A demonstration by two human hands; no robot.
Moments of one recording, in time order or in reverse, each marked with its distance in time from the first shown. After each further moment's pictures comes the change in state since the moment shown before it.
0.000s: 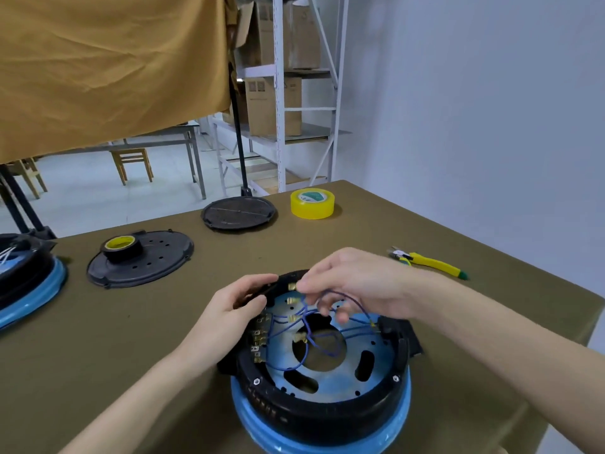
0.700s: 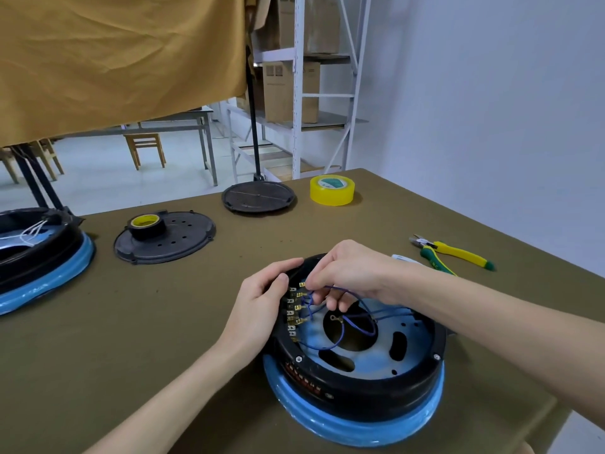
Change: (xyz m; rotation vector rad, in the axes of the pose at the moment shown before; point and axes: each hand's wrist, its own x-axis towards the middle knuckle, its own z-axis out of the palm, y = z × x) left_hand -0.012 -0.009 0.014 -0.182 0.124 0.061; right_hand 0.047 0.009 0.032 -0.163 0.133 0.108
